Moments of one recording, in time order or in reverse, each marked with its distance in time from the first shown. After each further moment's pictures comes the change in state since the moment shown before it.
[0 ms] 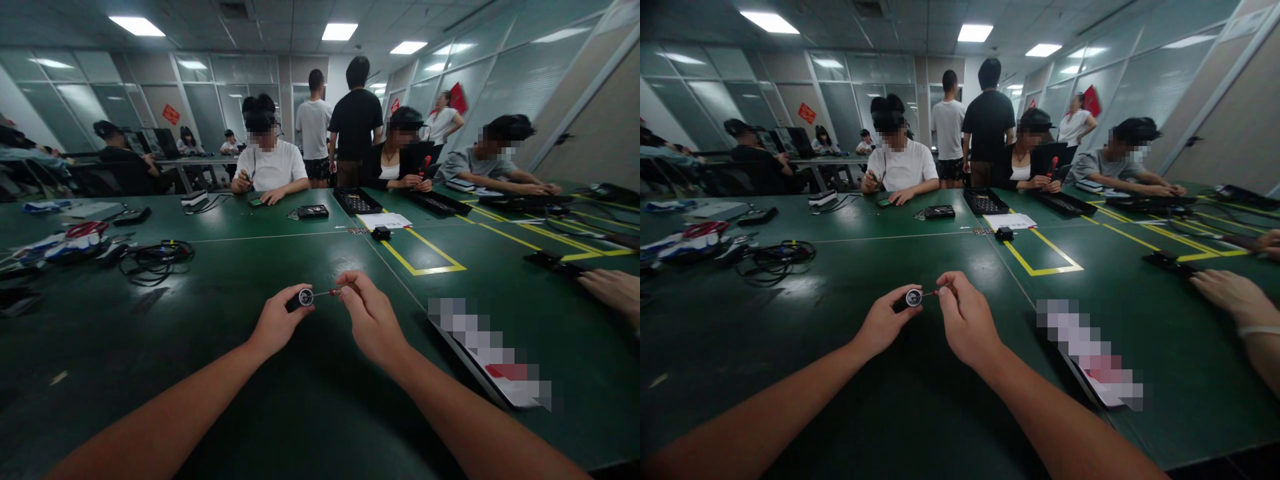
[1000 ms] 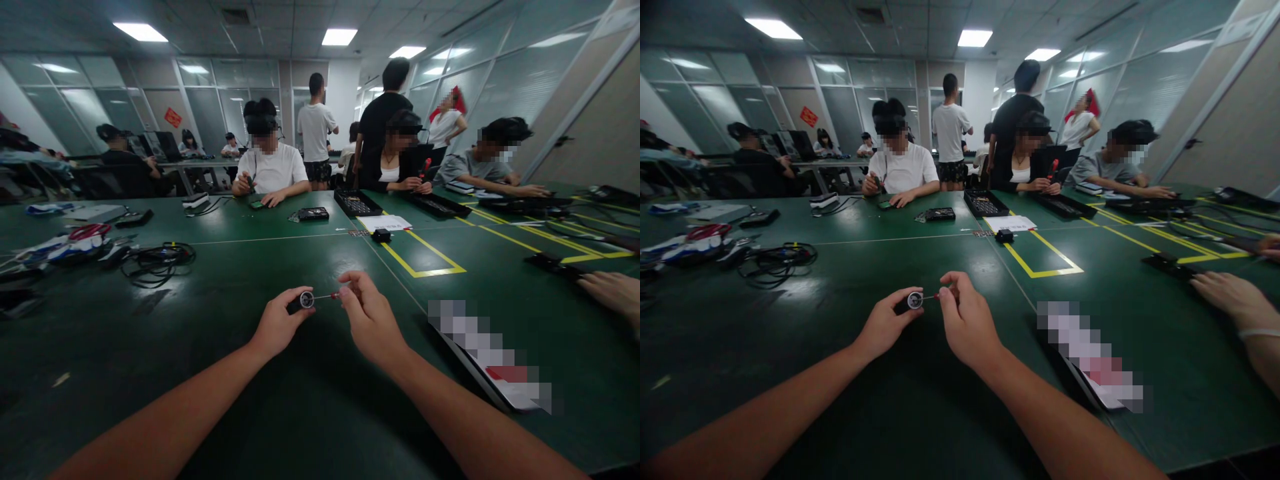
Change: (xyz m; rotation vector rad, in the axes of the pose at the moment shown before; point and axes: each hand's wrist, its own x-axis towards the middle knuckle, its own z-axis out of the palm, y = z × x) left_hand 0.000 -0.001 0.001 0.043 0.002 0.016; right_hand 0.002 0.002 0.003 -0.001 0.021 0.044
